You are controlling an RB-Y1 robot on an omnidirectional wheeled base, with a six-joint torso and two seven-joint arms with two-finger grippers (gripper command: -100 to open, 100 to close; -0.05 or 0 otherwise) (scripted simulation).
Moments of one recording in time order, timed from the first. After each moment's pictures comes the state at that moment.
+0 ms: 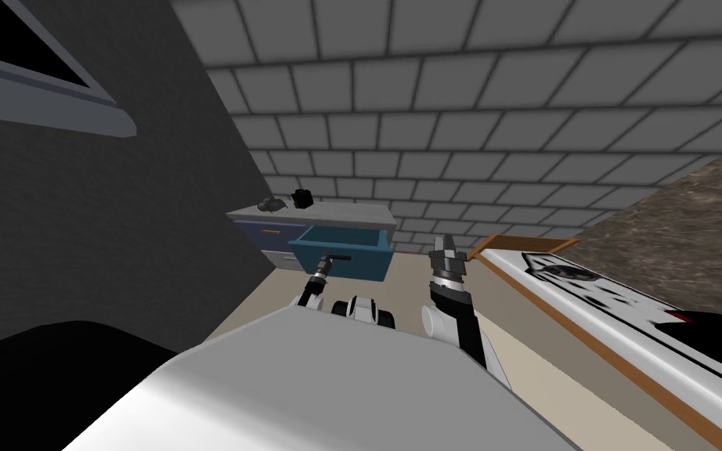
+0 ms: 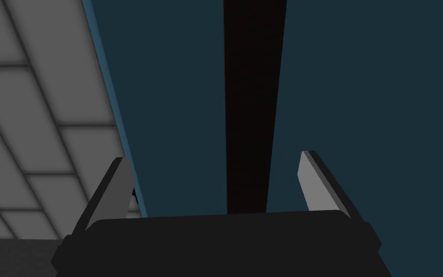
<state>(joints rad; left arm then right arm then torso) 0.36 0.05 -0.04 -1.58 -0.01 -0.40 0.05 0.46 0.00 0.01 -2.22 0.05 -0.43 -0.03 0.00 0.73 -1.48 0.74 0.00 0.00</state>
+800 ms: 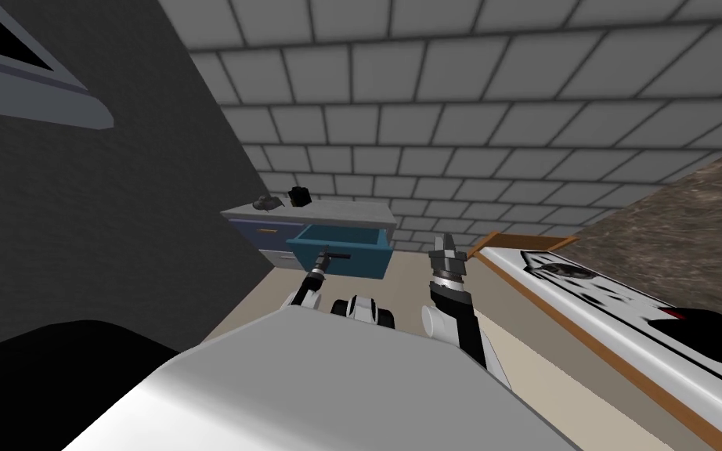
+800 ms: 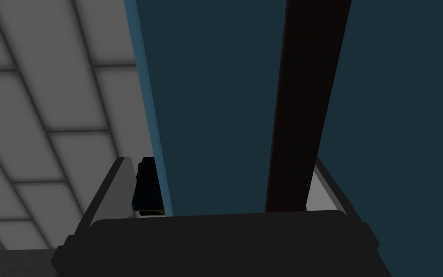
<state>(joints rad) 0.41 0.07 -0.04 -1.76 0.00 -0.24 0.06 0.46 0.00 0.01 -2.22 0.05 -0.44 -0.03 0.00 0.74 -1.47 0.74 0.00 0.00</state>
